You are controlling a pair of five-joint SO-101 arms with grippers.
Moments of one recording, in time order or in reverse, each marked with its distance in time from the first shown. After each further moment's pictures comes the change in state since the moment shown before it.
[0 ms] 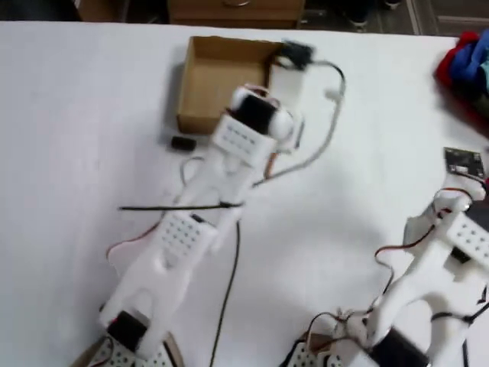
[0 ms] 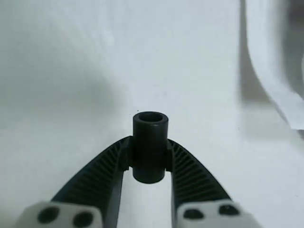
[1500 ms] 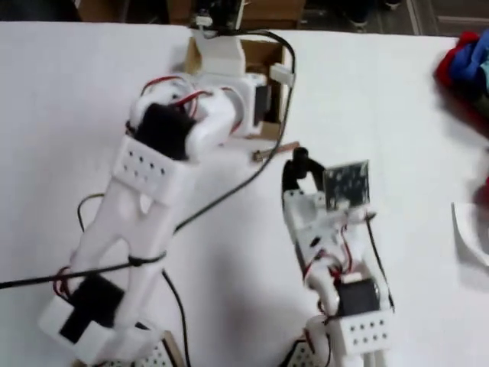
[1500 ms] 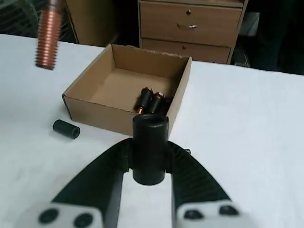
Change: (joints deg) left arm -1.7 -66.4 69.9 -29.1 3.1; right arm -50.9 -58.6 39.4 -40.1 -28.1
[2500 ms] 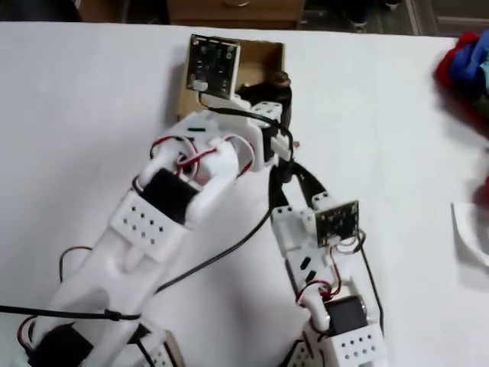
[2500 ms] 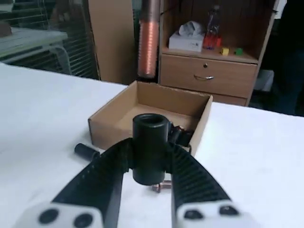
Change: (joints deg) left arm 3.9 -20.2 40.4 -38.2 0.5; right arm -5.3 -14.7 16.4 -12.3 0.4
